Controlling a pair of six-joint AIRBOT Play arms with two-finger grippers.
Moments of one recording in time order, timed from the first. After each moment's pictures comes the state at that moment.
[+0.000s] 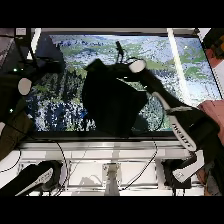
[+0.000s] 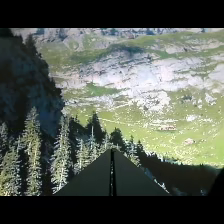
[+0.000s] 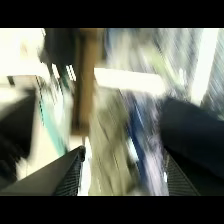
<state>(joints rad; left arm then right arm) -0.16 -1.05 1.11 1.67 -0.52 -1.65 0.56 -1.75 1.65 -0.43 0.58 1.53</state>
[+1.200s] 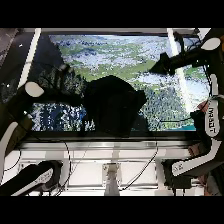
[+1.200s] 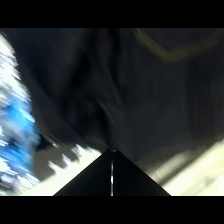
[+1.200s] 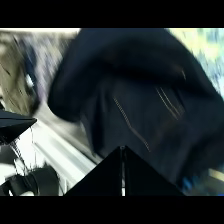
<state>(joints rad) -0.20 -1.11 0.92 0.97 -1.06 -1.08 -0.15 -1.69 1.72 -0.73 1.57 1.40</state>
